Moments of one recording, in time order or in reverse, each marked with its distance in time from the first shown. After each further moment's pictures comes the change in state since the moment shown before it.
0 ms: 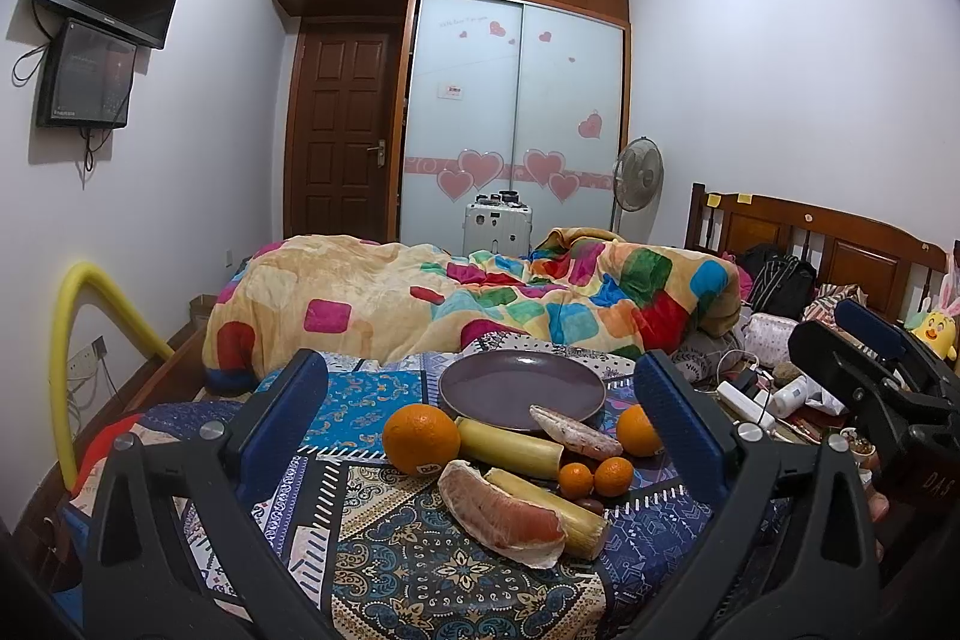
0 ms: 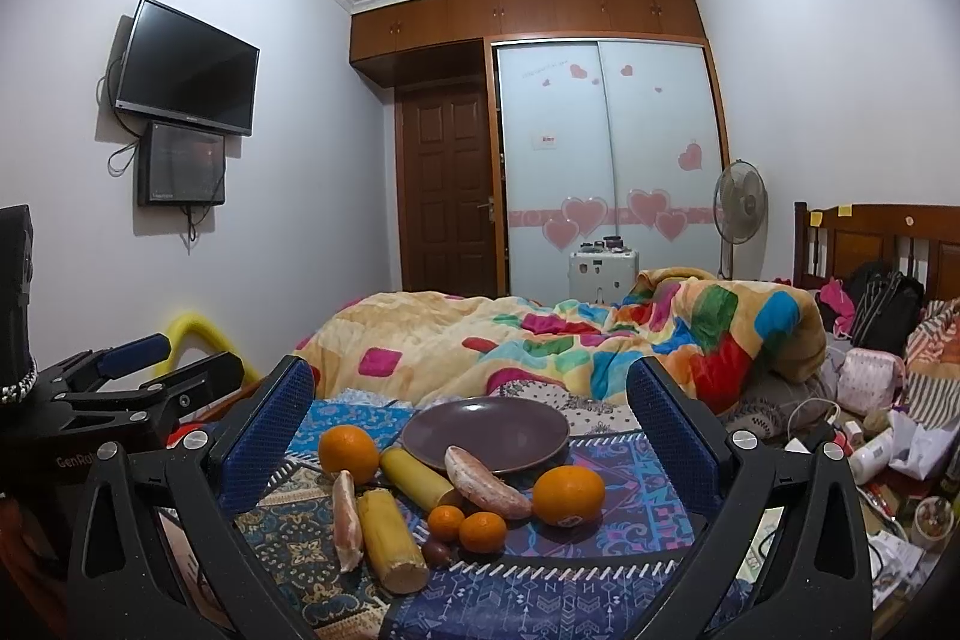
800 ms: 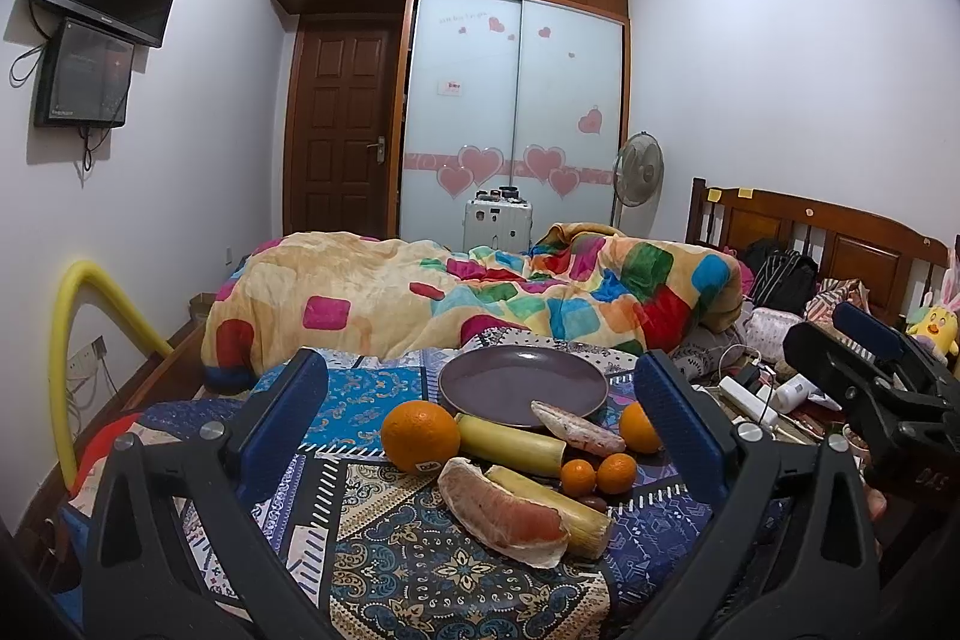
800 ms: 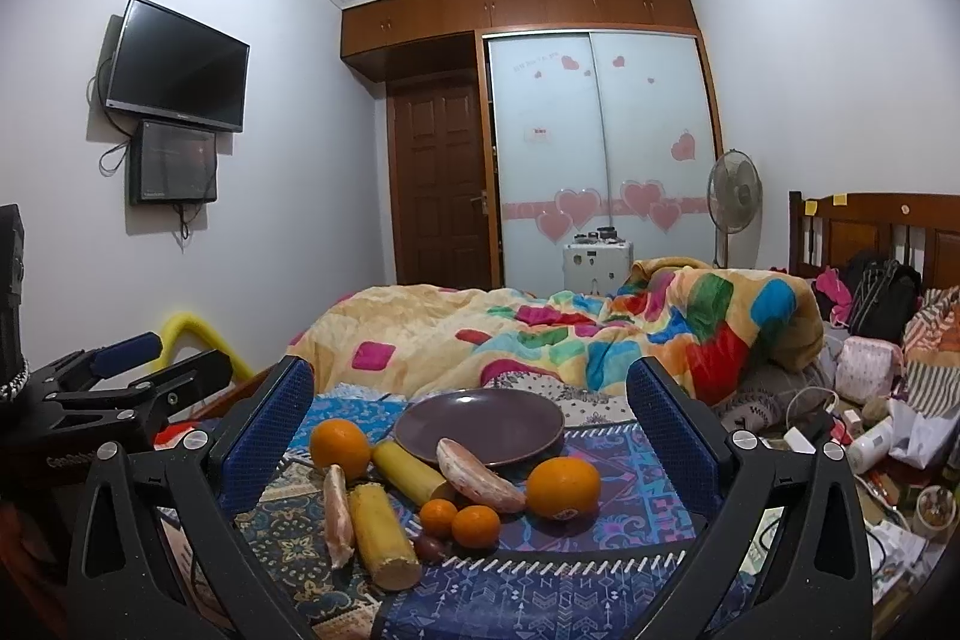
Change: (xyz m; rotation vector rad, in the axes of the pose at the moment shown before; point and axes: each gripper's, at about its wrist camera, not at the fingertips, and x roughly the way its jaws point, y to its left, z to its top) left arm 0.006 0.001 -0.004 0.006 0.007 0.005; right arm 0.008 -0.007 -0.006 0.019 0.026 -0.019
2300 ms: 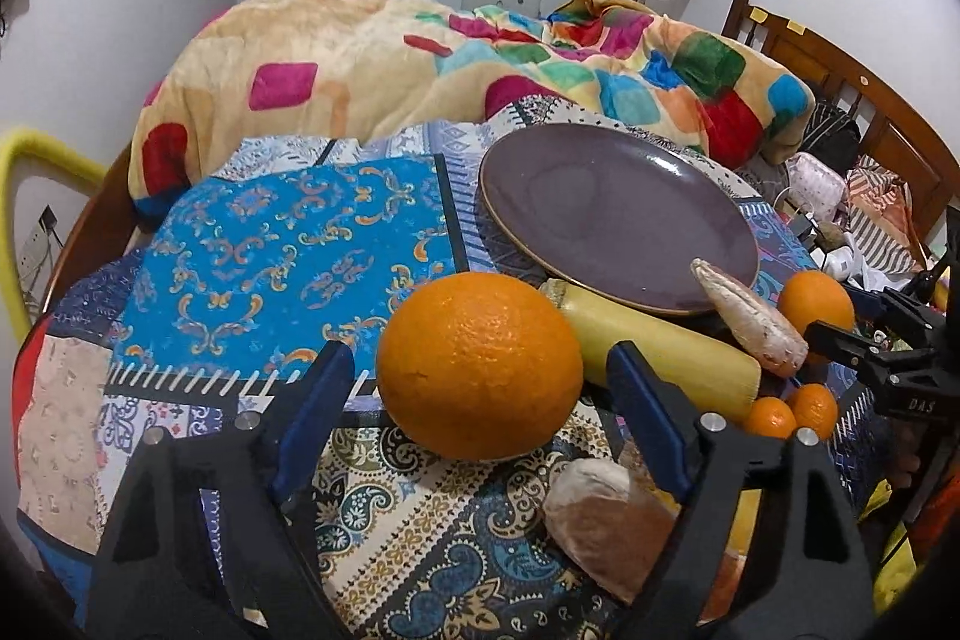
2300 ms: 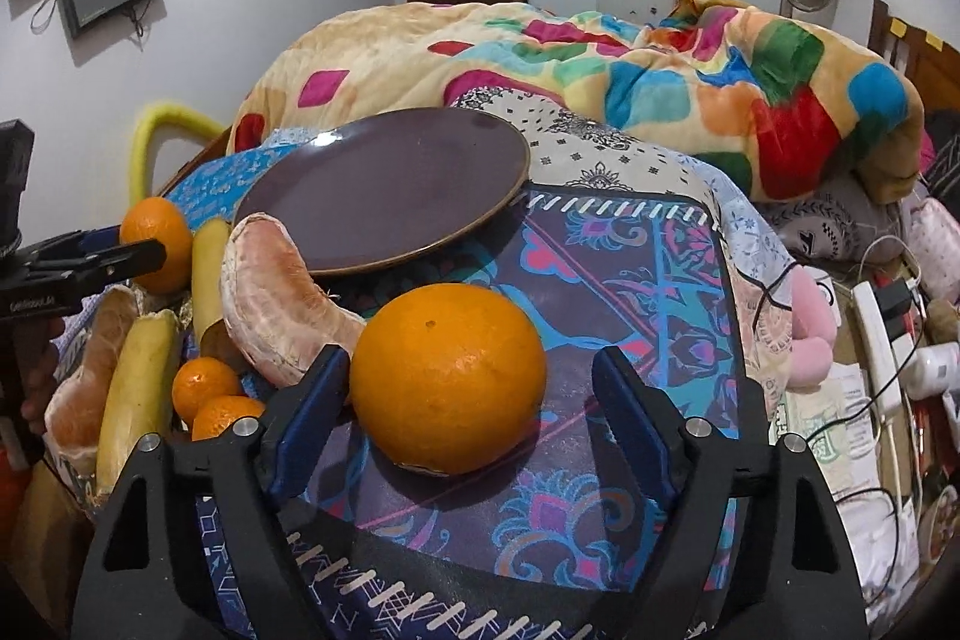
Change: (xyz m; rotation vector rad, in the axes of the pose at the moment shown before) left arm 0.214 0.060 -0.059 -0.056 0.623 -0.054; right arm 0.169 -0.078 -0.073 -0.013 0.700 0.104
